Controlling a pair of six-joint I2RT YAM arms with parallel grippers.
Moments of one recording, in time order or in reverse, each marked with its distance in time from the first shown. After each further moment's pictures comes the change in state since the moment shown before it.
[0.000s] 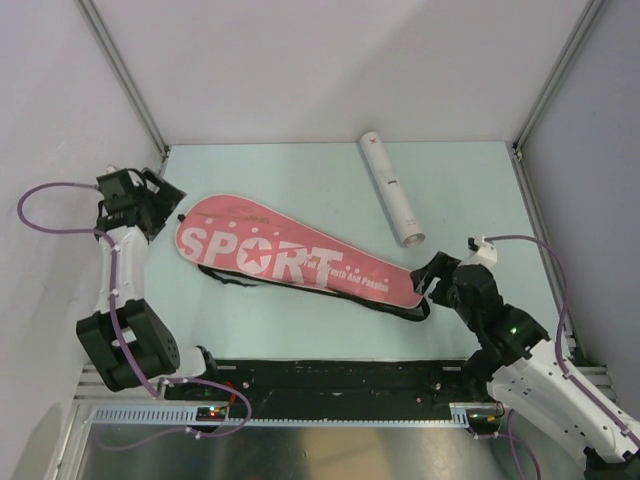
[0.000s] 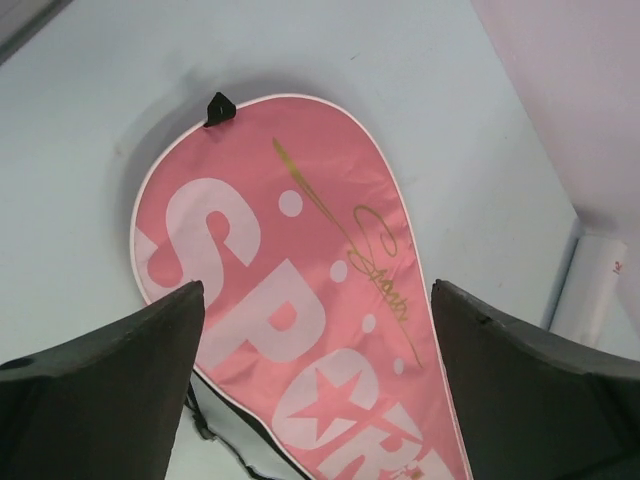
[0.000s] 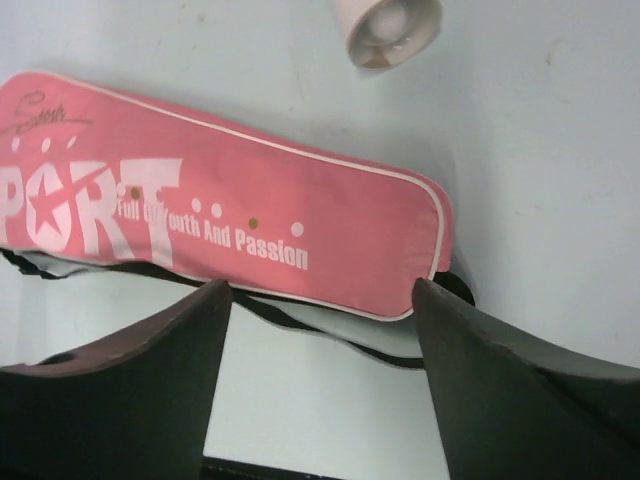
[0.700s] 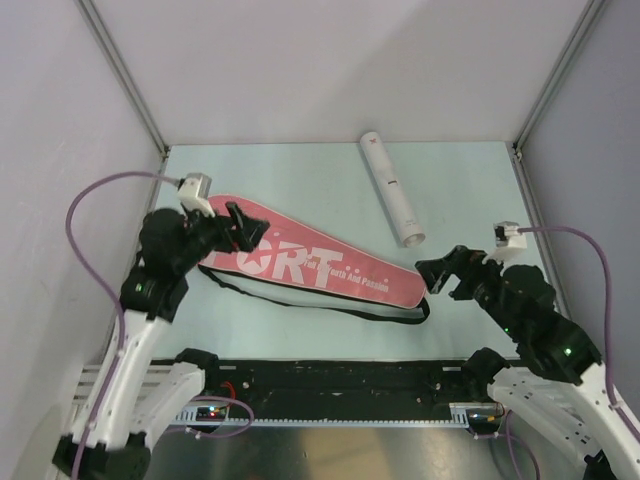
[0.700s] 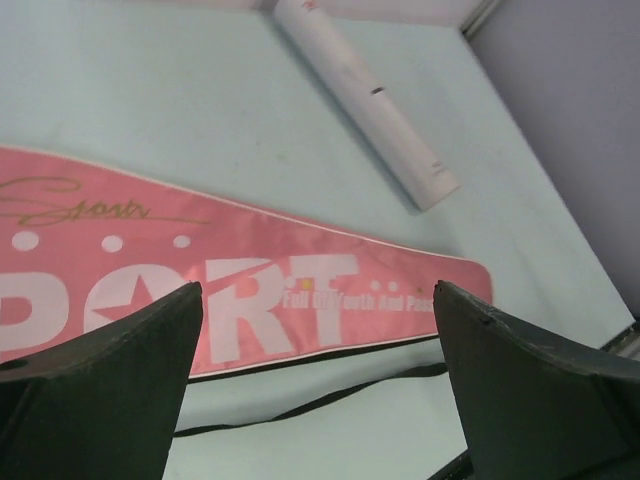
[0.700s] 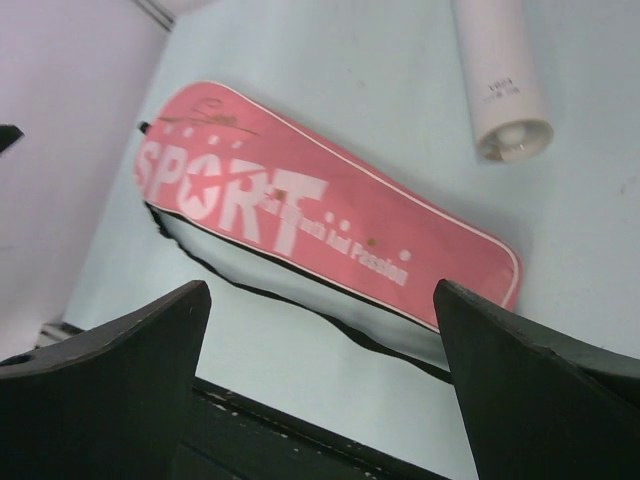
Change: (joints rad) left arm -0.577 -0.529 -0.184 0.038 0.138 0.298; right arm 0.001 -0.067 0.306 -0.131 -0.174 -0.200
